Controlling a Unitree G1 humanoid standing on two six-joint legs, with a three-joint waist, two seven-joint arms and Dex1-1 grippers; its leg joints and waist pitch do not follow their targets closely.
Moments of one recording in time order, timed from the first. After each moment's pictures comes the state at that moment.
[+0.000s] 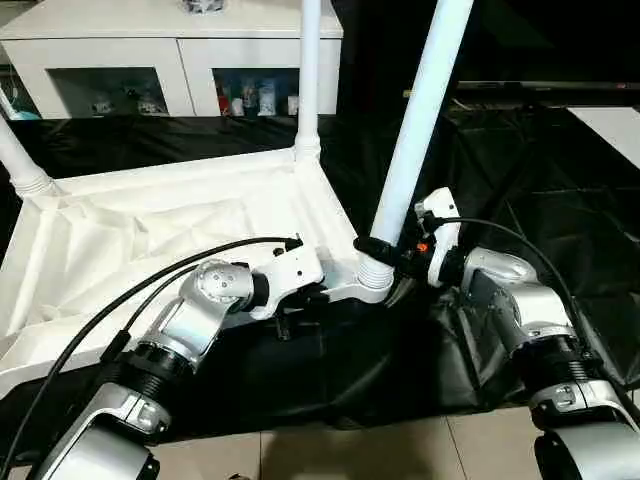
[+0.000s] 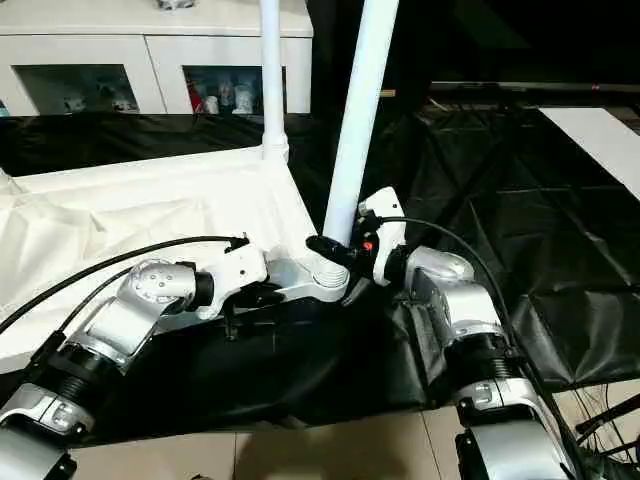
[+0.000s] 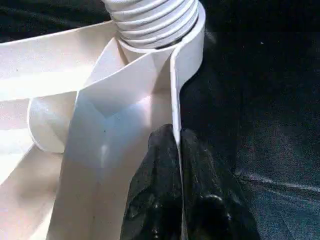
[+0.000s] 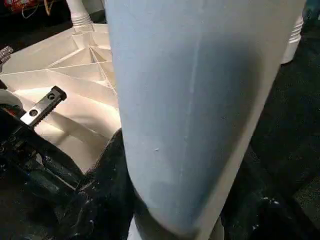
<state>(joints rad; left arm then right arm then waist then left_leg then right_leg) -0.56 0.33 -0.36 0.45 0.17 0.15 -0.96 -0.61 -0.28 0.06 0.57 0.26 0.26 0.86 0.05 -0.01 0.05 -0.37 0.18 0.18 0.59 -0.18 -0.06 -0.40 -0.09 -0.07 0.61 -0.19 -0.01</state>
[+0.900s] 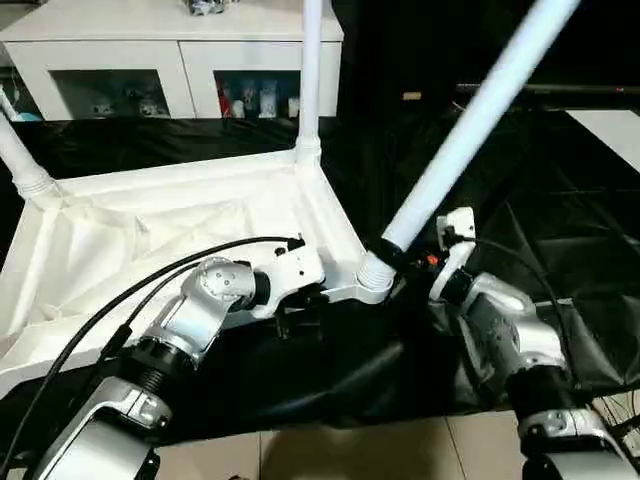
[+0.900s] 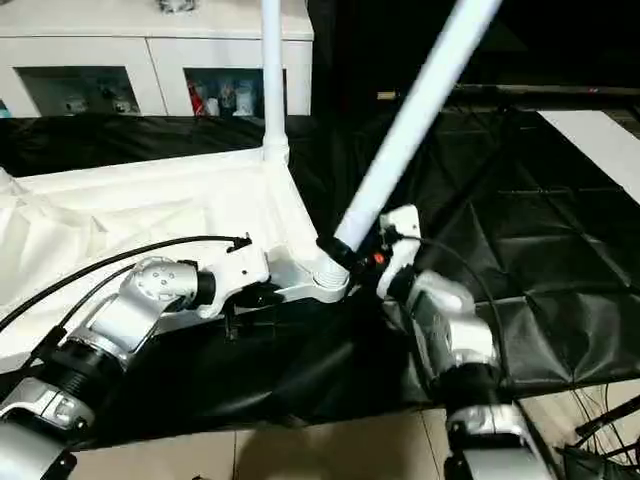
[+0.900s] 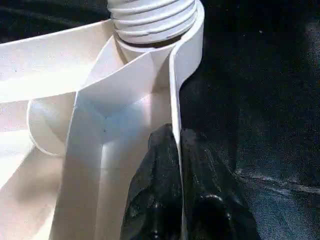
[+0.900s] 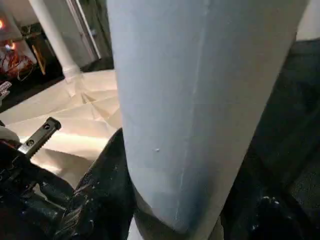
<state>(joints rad) -0.59 0.33 -0.37 0.50 0.17 0.14 -0.95 -0.48 -0.19 -0.06 0.61 0.35 0.06 0.82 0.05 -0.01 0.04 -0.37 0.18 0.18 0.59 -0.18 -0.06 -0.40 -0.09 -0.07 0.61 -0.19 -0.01</state>
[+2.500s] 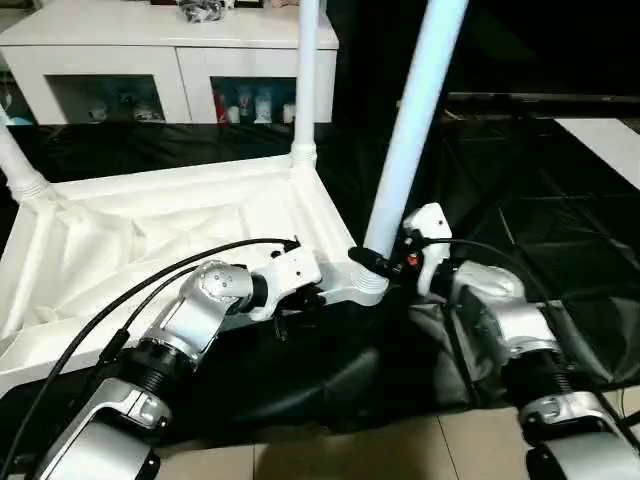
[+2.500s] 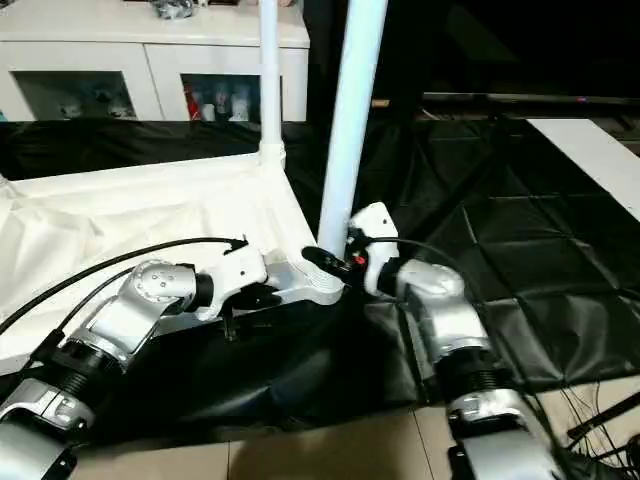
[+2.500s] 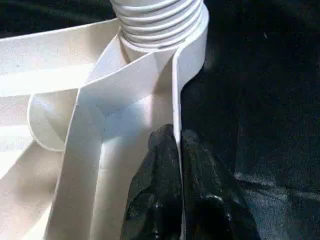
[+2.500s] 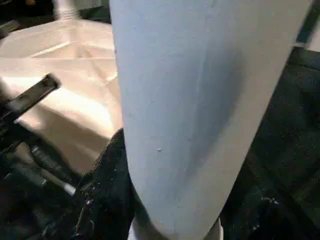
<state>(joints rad) -0.59 0.31 -0.34 0.54 0.15 0.18 -0.92 -0.57 -0.20 0.08 0.65 0.18 0.05 0.70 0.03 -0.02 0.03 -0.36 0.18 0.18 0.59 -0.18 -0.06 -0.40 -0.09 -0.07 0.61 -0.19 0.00</state>
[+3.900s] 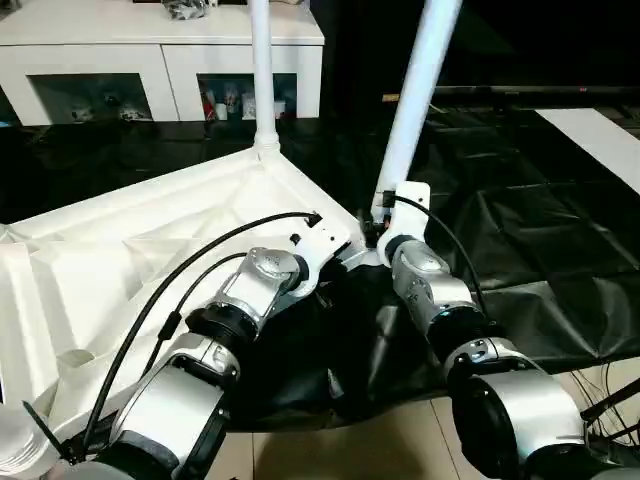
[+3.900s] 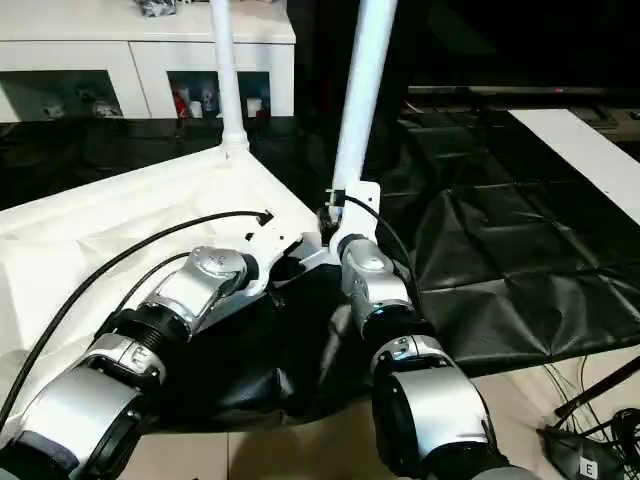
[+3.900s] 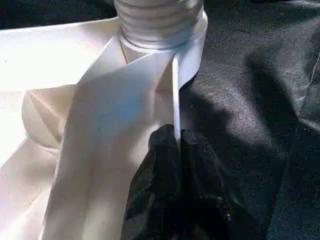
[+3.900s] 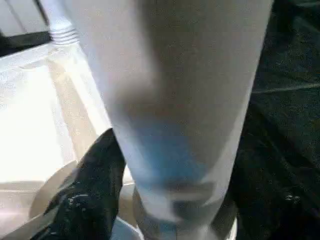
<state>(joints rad) -0.82 0.07 -0.26 0.93 0.15 0.23 -0.62 -0.85 0.04 -0.13 1.07 0.14 0.01 0.06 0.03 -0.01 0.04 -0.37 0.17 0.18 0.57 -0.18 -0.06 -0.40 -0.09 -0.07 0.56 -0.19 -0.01</state>
